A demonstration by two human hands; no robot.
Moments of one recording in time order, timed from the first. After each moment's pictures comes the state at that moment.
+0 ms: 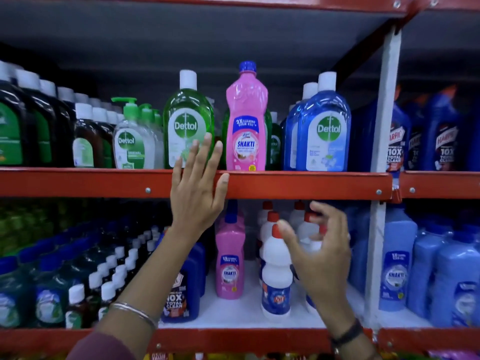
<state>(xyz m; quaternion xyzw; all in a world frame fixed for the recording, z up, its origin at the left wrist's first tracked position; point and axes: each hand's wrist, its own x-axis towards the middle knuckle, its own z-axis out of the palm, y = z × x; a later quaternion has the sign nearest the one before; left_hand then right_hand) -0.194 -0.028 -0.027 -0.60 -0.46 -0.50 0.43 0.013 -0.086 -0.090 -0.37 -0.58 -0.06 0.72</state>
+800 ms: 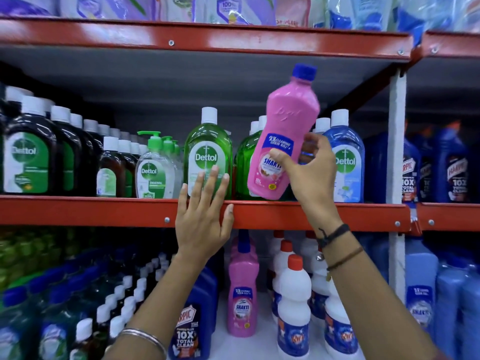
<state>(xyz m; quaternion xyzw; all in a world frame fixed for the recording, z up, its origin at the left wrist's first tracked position) -0.222 -0.019 -0.027 -0.55 -0.49 -0.45 0.50 -0.034 -0.062 0.070 -0.25 -0.58 0.11 0.77</state>
